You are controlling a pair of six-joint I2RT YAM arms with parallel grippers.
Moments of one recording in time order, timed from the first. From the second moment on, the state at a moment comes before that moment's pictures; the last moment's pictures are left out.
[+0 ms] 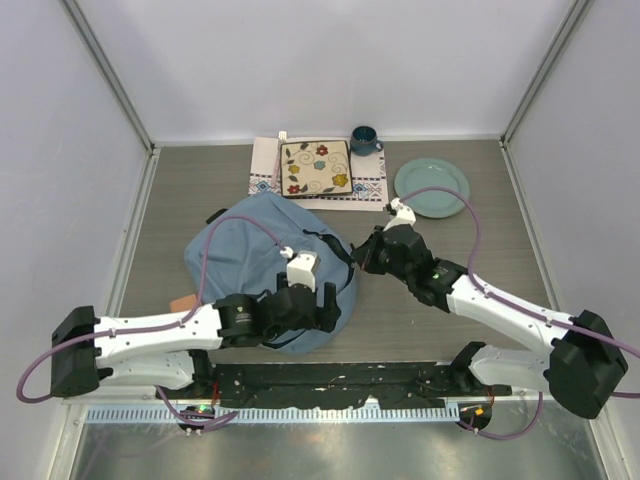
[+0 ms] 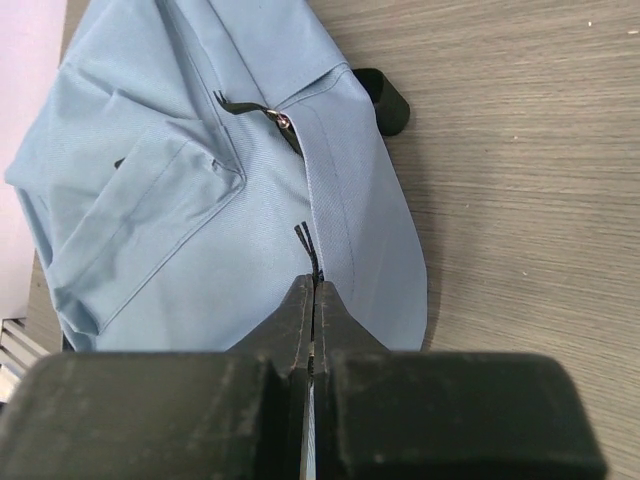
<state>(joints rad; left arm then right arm) -1.26 1.09 0.69 -0.33 -0.44 -0.83 0.74 1.15 0.69 -0.05 0.15 0.76</state>
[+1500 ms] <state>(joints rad) -1.28 0.97 0.56 -0.23 -0.38 -0.85 0.77 1.26 0.74 -0.01 -0.01 0.76</state>
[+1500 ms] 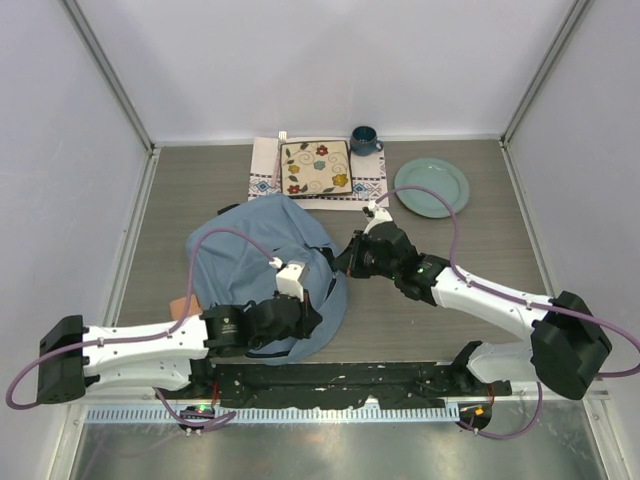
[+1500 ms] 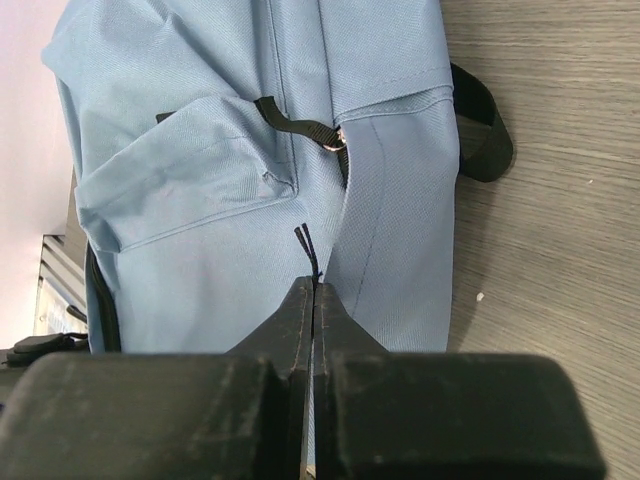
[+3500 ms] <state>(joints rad) -1.32 1.52 1.06 -0.45 -0.71 -0.77 0.78 1.19 0.74 0.14 0.10 0.53</state>
